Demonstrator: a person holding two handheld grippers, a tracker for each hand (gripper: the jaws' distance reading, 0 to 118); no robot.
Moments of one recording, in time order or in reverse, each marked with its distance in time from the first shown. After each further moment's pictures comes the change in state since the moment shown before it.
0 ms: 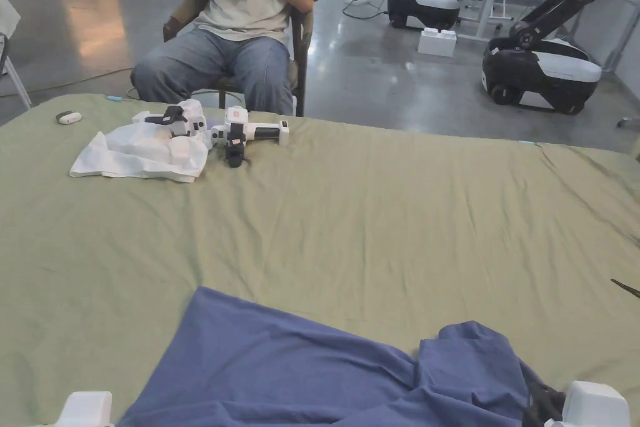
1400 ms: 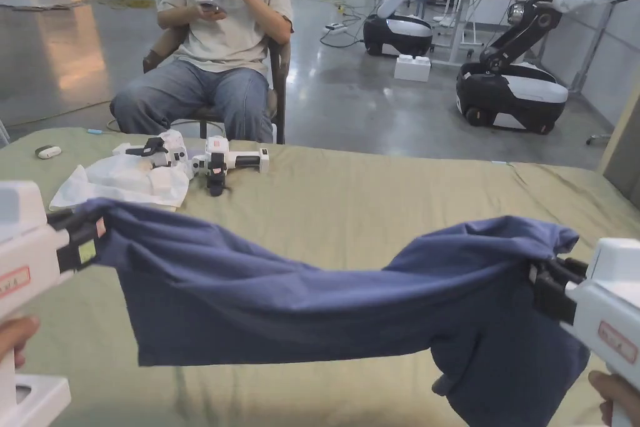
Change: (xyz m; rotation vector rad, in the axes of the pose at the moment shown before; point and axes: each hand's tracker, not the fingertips) left arm 0.030 0.170 0.215 0.750 -0.124 -0.068; right arm 0.030 0.166 0.034 0.251 0.146 -0.012
